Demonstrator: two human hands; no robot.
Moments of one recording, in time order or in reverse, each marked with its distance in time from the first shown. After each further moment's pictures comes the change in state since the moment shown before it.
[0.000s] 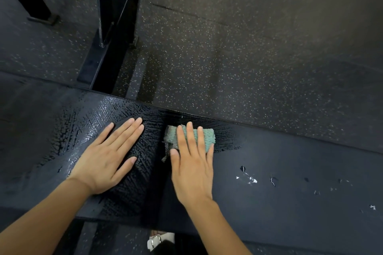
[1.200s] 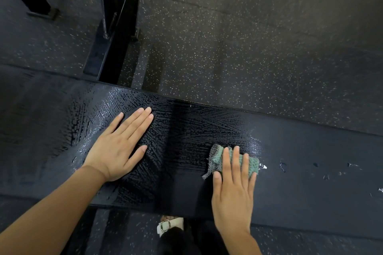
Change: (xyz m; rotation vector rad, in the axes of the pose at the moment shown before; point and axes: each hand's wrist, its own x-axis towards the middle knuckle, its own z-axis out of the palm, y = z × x) left_hand 0.002 -0.004 0.003 0.009 0.001 0.013; right_hand -0.079 0.048 0.004 -0.159 0.068 0.259
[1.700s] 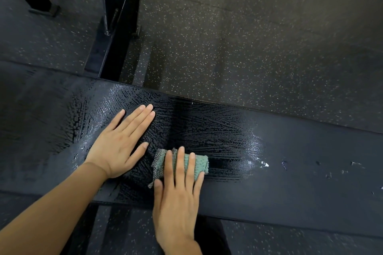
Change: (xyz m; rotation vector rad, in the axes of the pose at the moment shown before) left_hand 0.000 -0.001 0.000 -0.008 0.002 0.005; right_hand -0.033 -0.100 0.017 -0.001 -0.064 -0.190
